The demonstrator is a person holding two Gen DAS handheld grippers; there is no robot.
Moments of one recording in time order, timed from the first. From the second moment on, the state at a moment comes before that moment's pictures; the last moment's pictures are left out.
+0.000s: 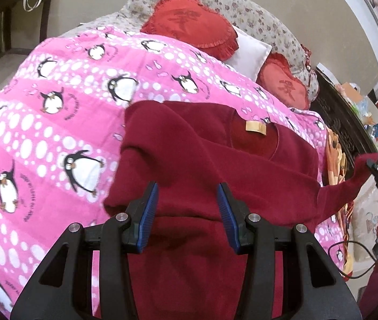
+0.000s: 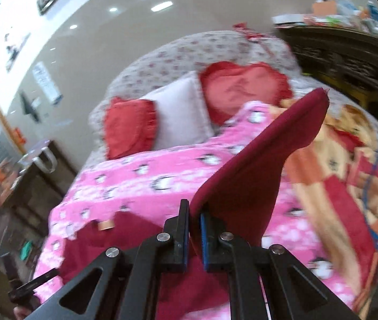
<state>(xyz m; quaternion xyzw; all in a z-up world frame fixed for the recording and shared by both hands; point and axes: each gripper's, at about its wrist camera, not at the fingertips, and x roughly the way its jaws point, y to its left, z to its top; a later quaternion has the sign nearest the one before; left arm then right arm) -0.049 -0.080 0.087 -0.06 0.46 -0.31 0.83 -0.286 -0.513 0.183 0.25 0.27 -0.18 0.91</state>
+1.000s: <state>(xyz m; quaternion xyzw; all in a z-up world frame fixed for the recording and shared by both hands) 0.003 -0.183 0.066 0.02 0.47 -0.33 0.82 -0.296 -0.426 0.097 0.27 0.38 -0.07 0.88</state>
